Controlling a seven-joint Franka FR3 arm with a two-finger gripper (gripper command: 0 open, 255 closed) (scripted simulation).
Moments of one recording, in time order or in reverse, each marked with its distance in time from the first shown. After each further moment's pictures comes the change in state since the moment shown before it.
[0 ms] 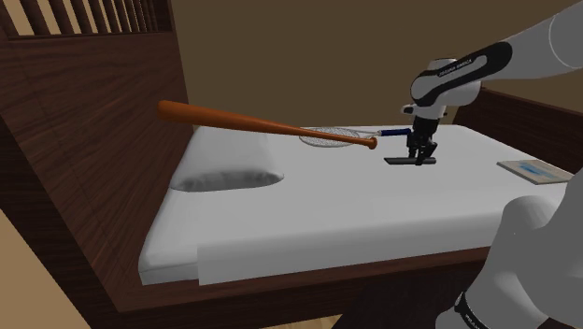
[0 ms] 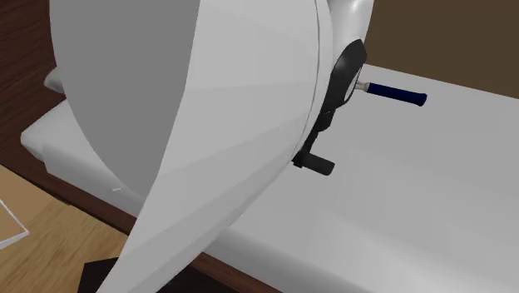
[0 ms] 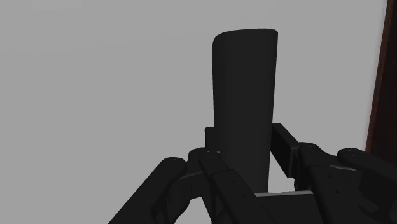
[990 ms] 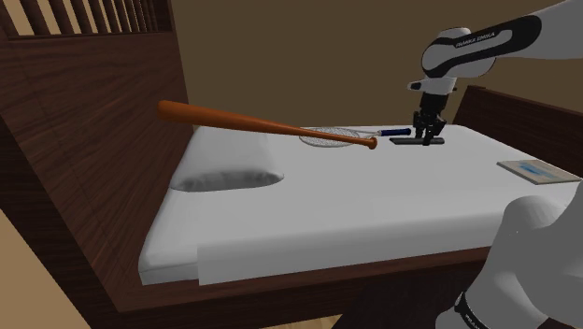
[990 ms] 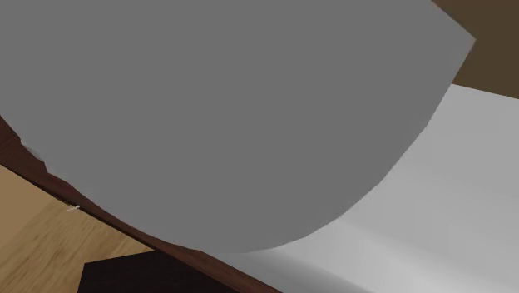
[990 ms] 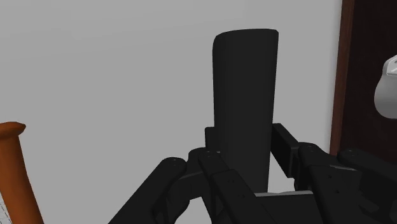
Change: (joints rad) arm -0.021 -0.095 0.075 0.149 -0.051 -0.218 0.046
